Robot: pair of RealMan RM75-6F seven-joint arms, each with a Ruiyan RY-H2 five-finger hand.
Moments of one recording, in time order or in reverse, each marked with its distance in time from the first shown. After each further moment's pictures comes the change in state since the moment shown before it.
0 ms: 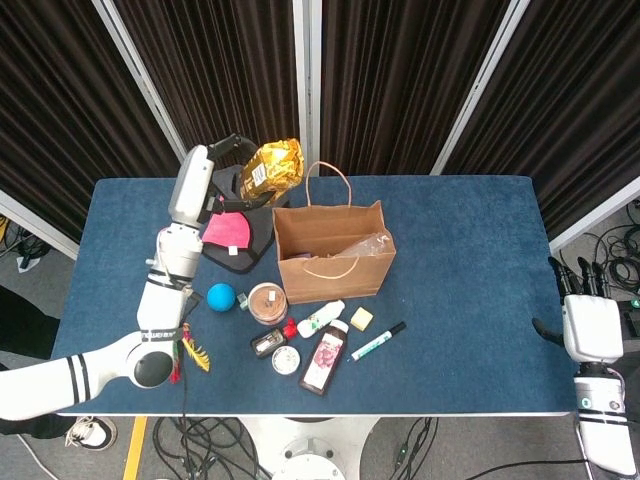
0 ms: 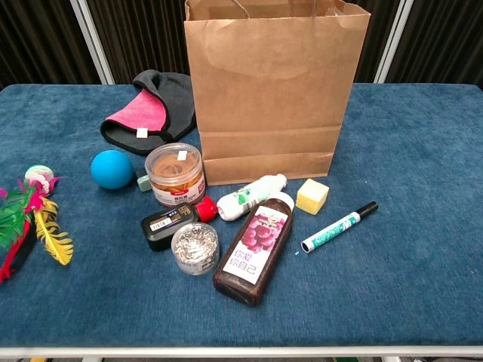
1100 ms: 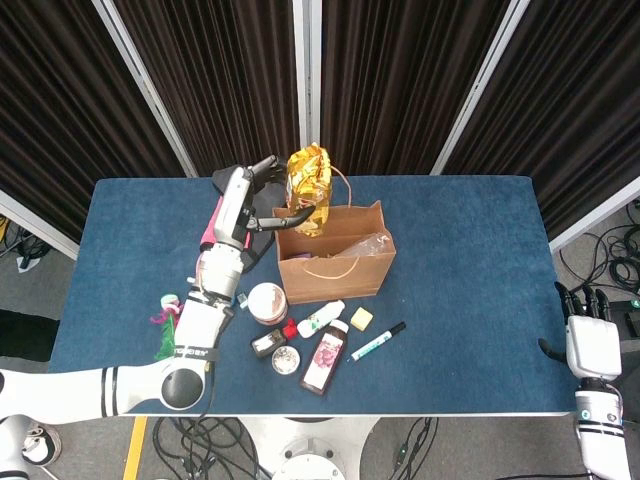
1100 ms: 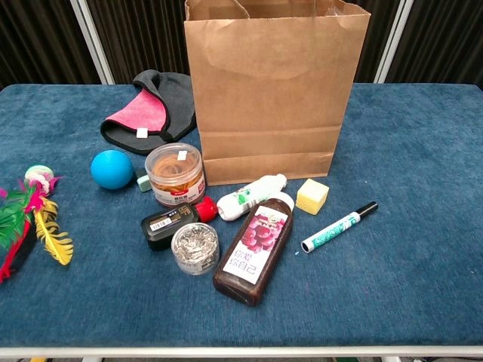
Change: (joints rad) left arm -0.040 -0.159 -0.079 -0.104 -0.191 -0.008 -0.127; right arm -0.058 -0.133 0.001 0.240 -0.006 -0.065 0.110
